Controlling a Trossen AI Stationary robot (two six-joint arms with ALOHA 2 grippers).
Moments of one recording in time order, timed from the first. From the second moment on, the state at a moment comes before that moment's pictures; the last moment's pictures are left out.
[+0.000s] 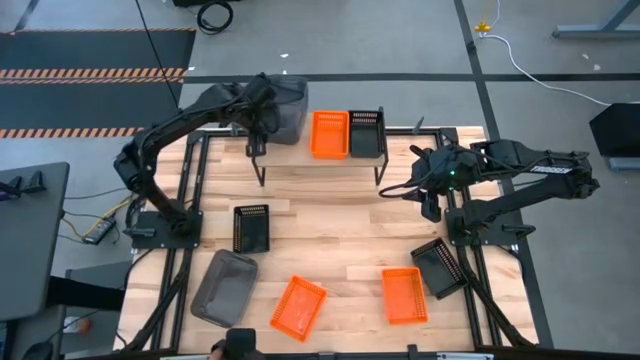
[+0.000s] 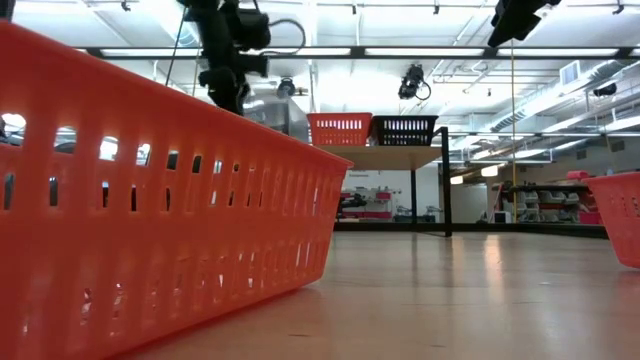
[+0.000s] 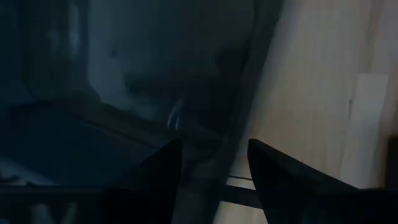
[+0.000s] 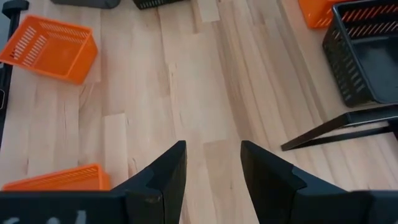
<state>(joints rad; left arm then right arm) 0.68 1.64 1.58 -1.12 -0.10 0.67 0.02 0.95 1.18 -1.09 0.08 0.17</state>
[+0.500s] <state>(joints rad) 0.53 1.61 1.58 -1.21 -0.10 0.49 0.02 0.95 1.18 -1.09 0.08 0.16</state>
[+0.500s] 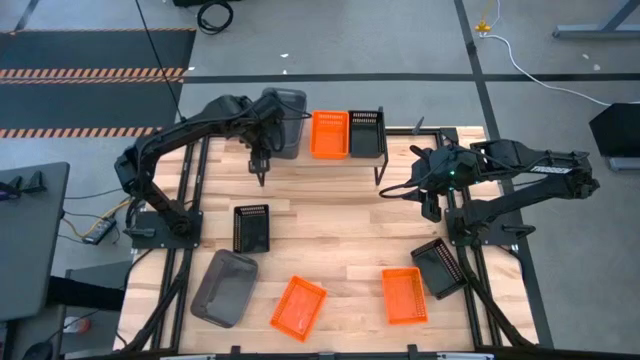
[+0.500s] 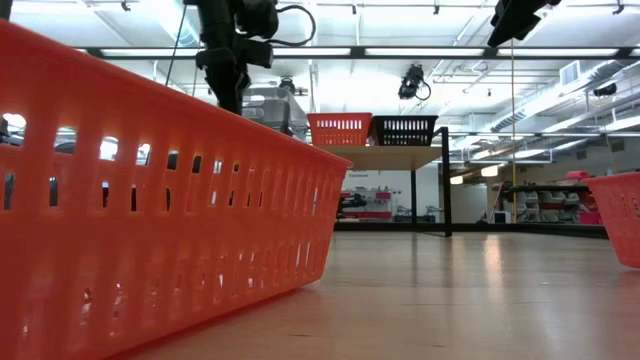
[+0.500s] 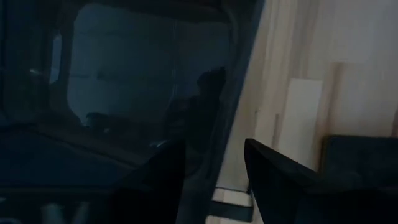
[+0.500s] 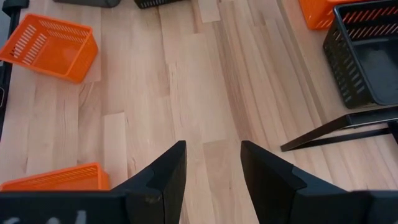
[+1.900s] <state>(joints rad) 0.51 1.61 1.58 -1.22 -0.08 0.32 0.02 0.95 1.18 -1.08 0.08 0.16</state>
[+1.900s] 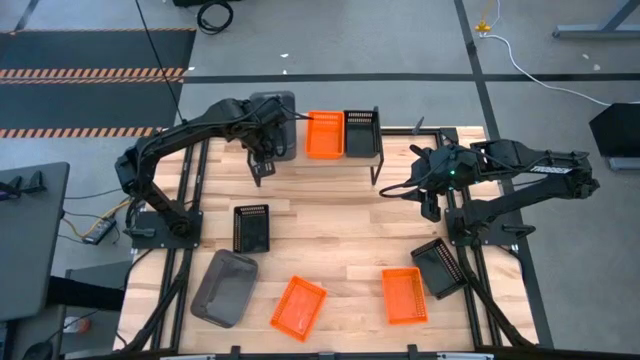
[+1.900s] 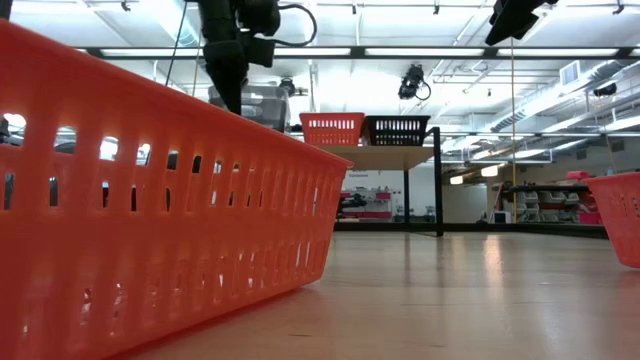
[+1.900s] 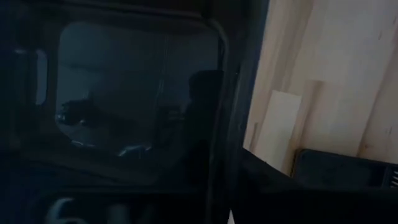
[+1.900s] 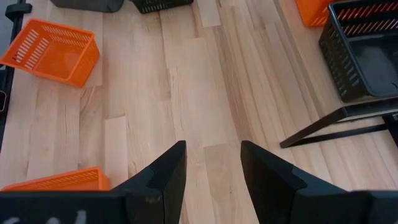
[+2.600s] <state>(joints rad) 0.46 1.61 1.72 -1.32 -0.08 0.33 0.02 0.95 1.18 -1.08 0.08 0.16</state>
